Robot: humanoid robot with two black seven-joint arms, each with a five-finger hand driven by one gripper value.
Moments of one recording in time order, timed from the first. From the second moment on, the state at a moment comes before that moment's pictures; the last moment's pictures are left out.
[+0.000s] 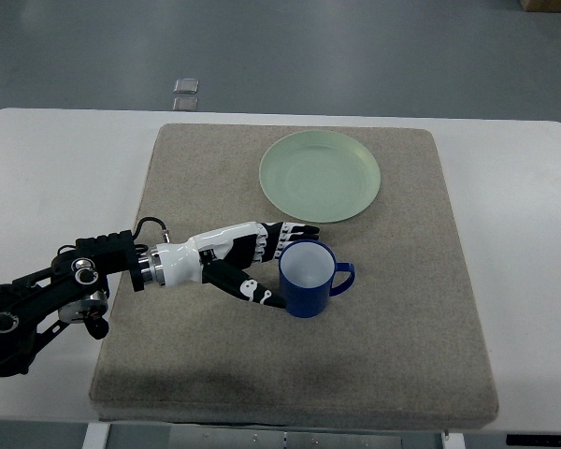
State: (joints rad) left arm -0.52 0.38 -0.66 -1.23 0.92 -0.53 -0.28; right arm 0.02 0.00 0.03 0.11 -0.03 0.19 0.19
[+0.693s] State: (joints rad) left arm -0.54 0.34 -0.62 -1.20 0.92 -0.51 -0.28; right arm 0.02 0.00 0.03 0.11 -0.03 0.19 0.19
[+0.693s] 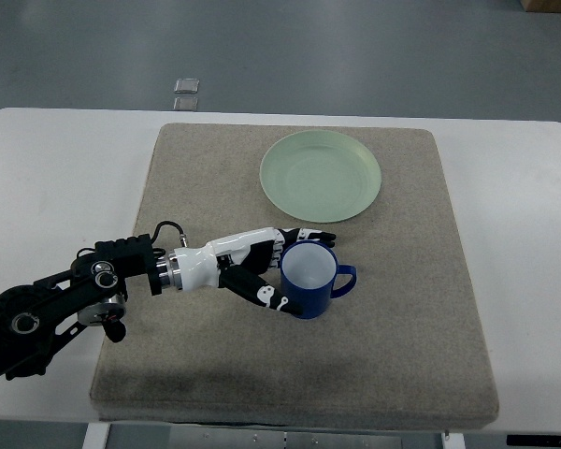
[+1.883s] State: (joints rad) left arm -0.54 0.33 -0.62 -1.19 0.94 -0.49 -0.28; right arm 0.02 0.00 0.03 0.11 -0.03 0.19 0.19
